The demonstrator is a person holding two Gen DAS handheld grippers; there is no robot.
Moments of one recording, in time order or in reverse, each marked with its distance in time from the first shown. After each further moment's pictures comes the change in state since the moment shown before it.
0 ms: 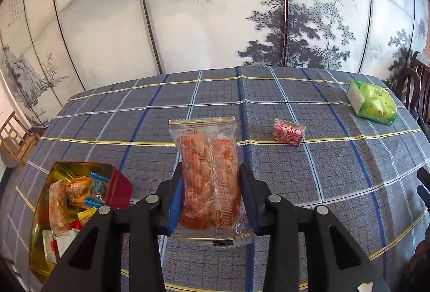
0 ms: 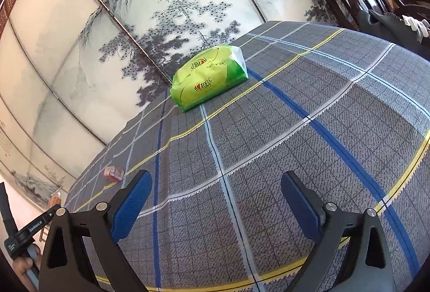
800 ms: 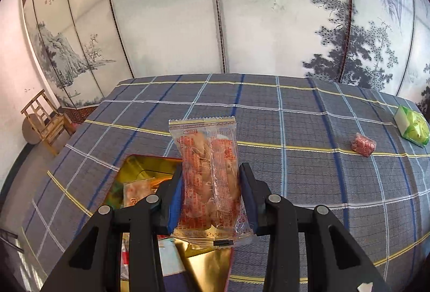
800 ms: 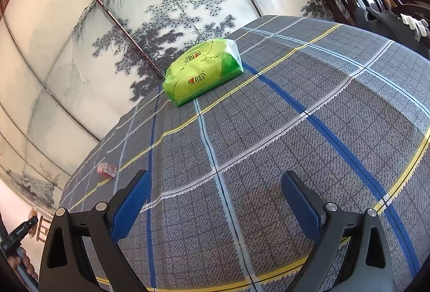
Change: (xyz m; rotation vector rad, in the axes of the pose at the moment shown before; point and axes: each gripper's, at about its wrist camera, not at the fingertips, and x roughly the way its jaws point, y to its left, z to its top) left arm -0.012 0.138 -0.009 -0.120 0.004 0.153; right arm 0.008 0.000 0.000 0.000 0.025 -0.029
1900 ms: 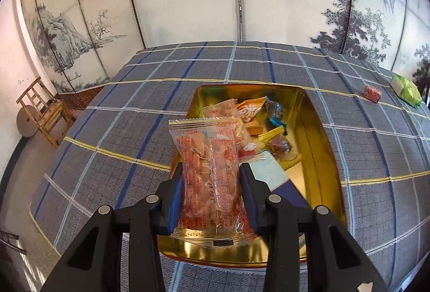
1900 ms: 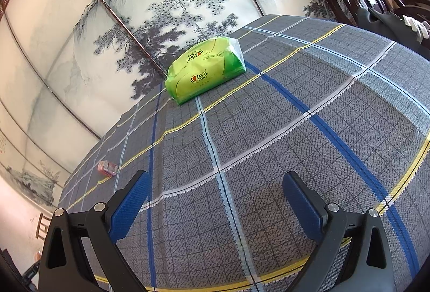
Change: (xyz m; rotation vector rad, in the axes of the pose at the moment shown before) left arm -0.028 0.115 -0.088 0.028 0.075 -0.090; right arm 0.001 0.003 -0.001 -0.003 0.002 -0.001
